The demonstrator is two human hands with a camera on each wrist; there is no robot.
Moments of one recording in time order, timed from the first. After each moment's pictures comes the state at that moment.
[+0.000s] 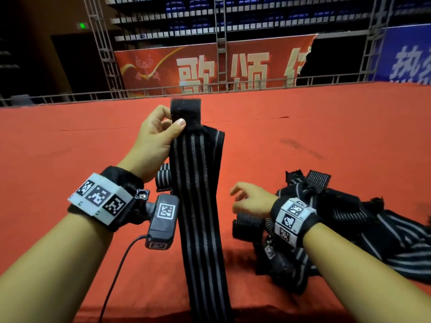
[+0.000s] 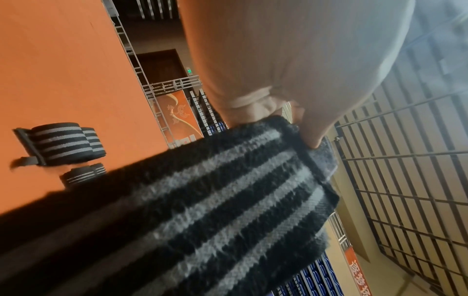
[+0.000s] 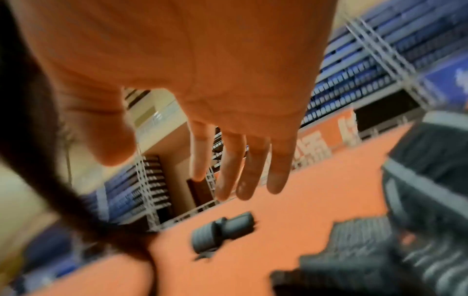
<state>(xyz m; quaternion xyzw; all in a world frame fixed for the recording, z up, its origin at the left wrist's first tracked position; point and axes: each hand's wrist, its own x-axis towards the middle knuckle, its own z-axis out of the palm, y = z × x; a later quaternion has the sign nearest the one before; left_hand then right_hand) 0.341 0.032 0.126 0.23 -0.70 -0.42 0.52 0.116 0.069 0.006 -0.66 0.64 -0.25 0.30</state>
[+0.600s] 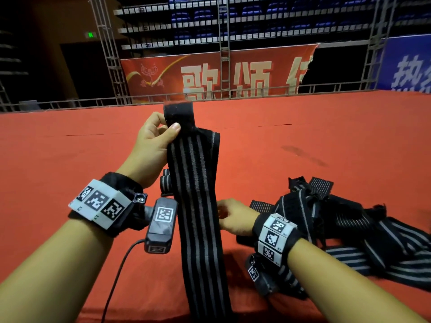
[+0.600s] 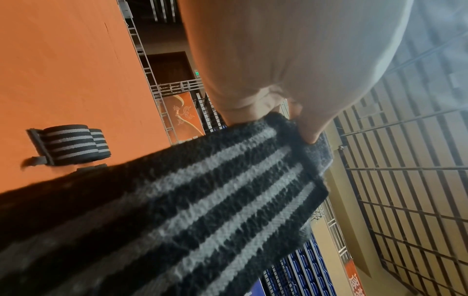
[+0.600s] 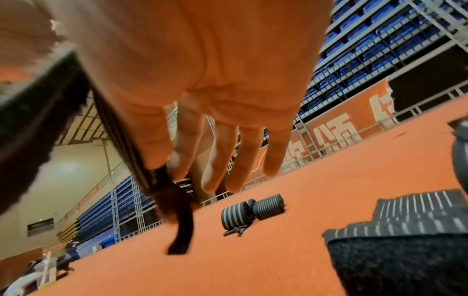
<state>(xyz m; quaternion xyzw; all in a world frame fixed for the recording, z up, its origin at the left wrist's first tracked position) 0.356 0.041 0.132 0.23 -0.67 -0.44 0.55 0.168 0.068 -0.008 -0.73 0.54 -0.28 0.31</state>
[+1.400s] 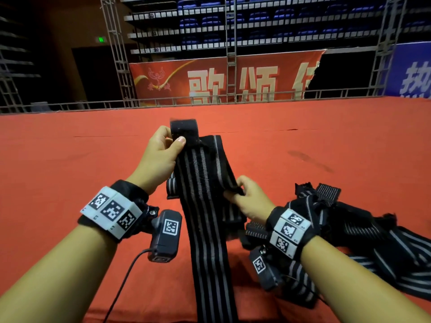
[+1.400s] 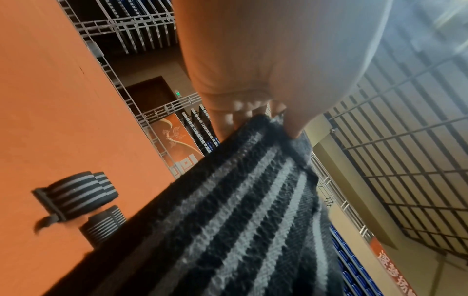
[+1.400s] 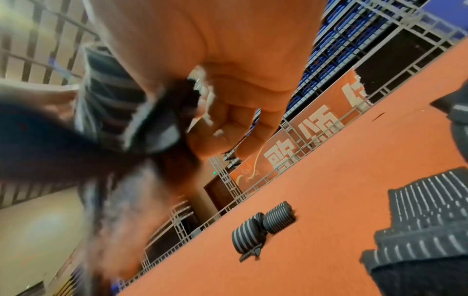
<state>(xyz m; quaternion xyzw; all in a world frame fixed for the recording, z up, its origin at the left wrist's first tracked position) 0.368 0.033 0.123 0.35 -0.70 -0.33 0.53 0.162 0.065 0.020 -0.60 0.52 -0.52 0.32</state>
